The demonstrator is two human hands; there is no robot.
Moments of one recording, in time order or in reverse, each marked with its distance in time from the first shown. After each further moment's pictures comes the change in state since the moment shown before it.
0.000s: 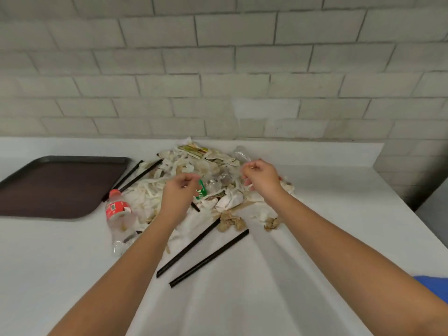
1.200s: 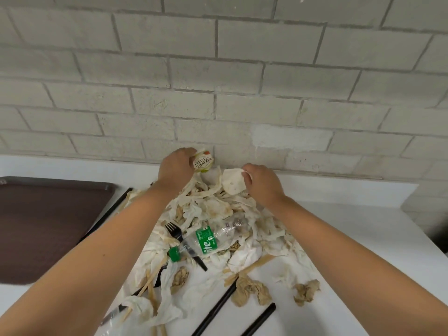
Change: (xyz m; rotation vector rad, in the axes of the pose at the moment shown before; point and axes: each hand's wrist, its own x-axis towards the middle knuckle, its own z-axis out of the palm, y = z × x) left_hand 0.230 0.013 -0.004 0.831 0.004 0.490; right_hand 0.160 -0.010 0.050 -0.949 0.070 -0.583
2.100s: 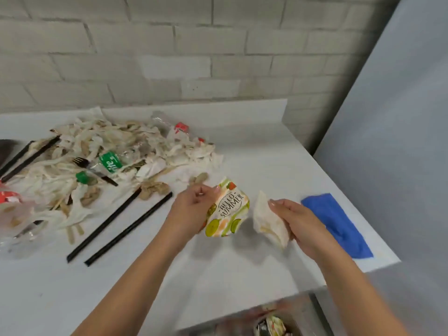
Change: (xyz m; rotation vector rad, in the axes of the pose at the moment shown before) left_hand -0.318 0.257 -0.010 -0.967 -0.611 -0.388; right_hand -0.408 0.056 -0.183 0.959 -0.134 1.026
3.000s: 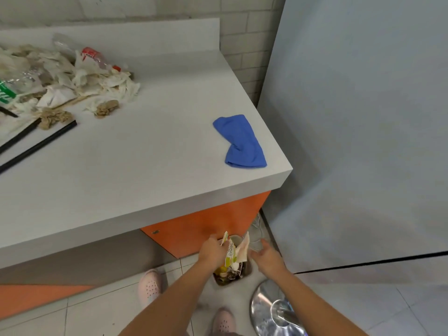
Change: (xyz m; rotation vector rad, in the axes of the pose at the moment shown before) left_hand -0.123 -0.225 0.305 0.582 -0.231 -0.441; right_hand -0.099 0.320 -0.136 -0.456 0.025 0.431
